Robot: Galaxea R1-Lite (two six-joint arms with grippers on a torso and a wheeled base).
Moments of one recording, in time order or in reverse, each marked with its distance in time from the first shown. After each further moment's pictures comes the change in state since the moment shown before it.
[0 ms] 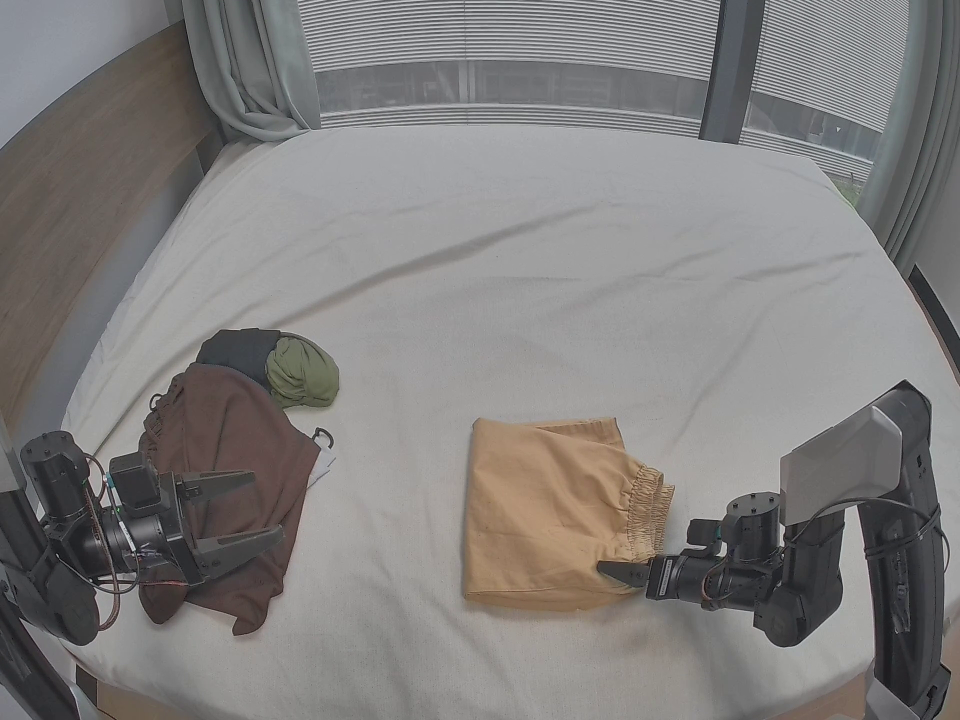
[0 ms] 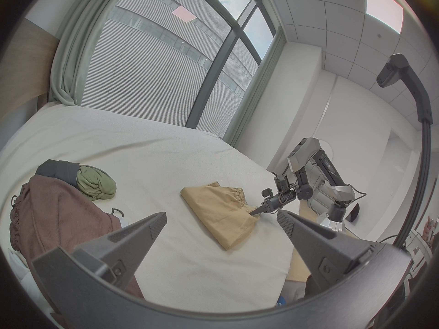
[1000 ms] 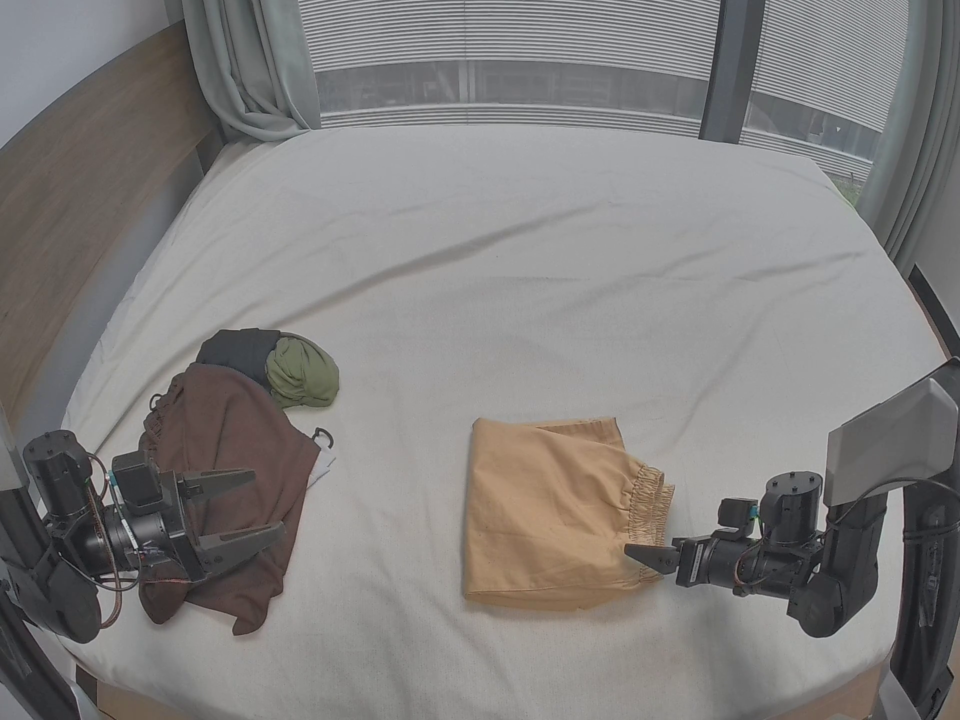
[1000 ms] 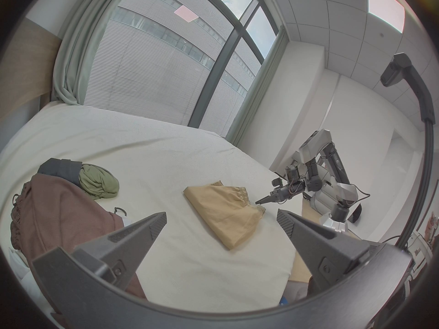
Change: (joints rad) left arm -0.002 0.013 -0.010 0.000 0.017 -0.002; right arm -0.047 -0.163 0.102 0.004 -0.007 -0.108
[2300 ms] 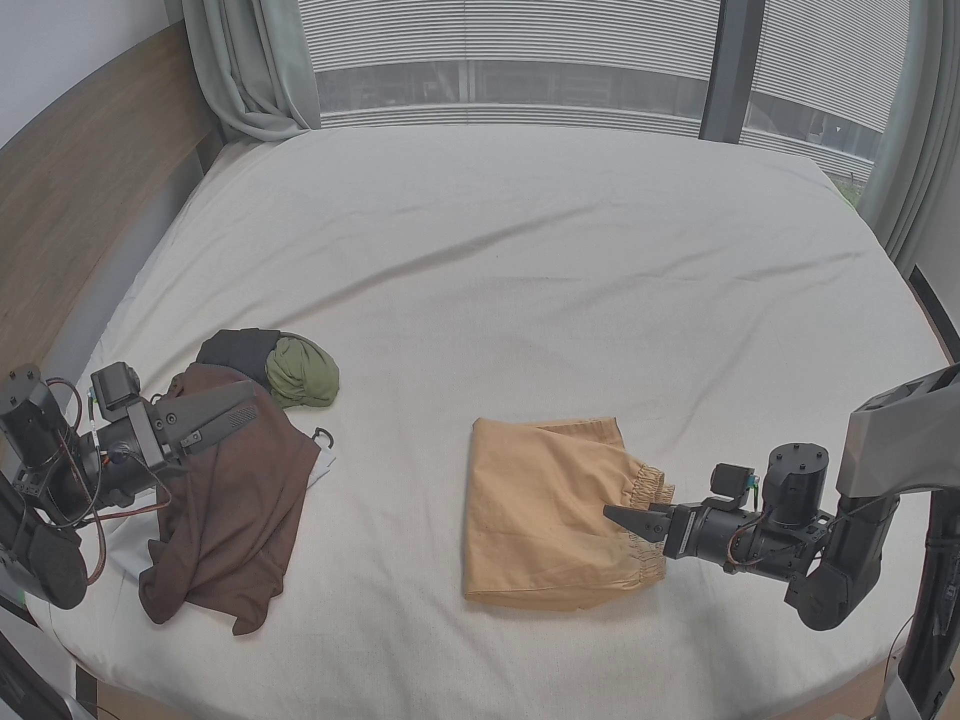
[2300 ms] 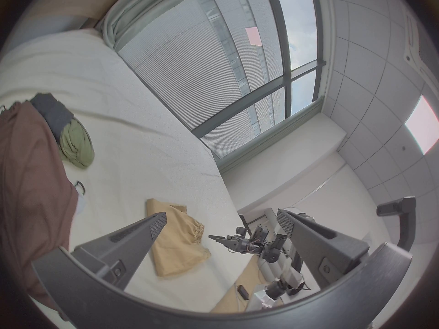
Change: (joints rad) left arm -0.061 -0.163 -0.180 0.003 0.059 -0.844; right arm 0.081 -0.126 -0.055 -0.001 0.011 0.112
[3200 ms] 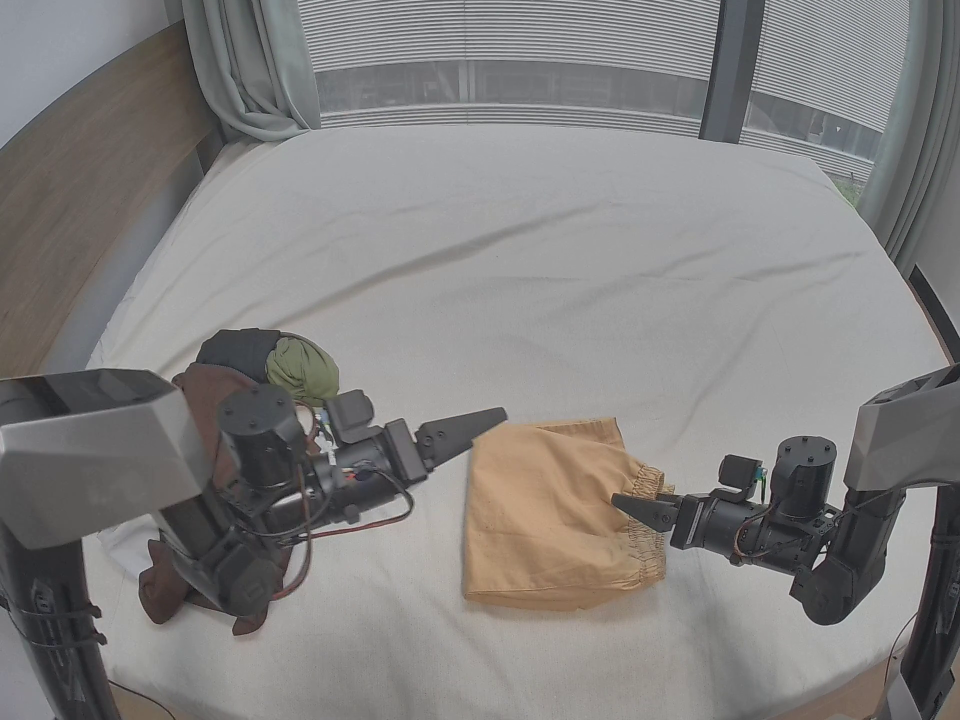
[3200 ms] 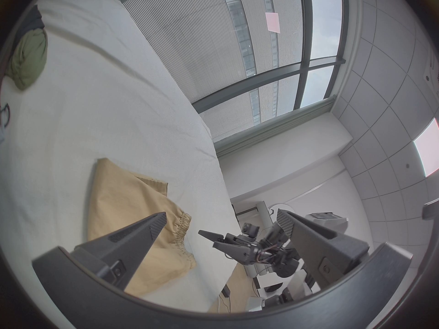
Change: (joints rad) left arm -0.529 0.441 -0.359 0.000 0.417 -0.076; right arm -0.025 -0.017 -0.005 0.000 0.003 0.000
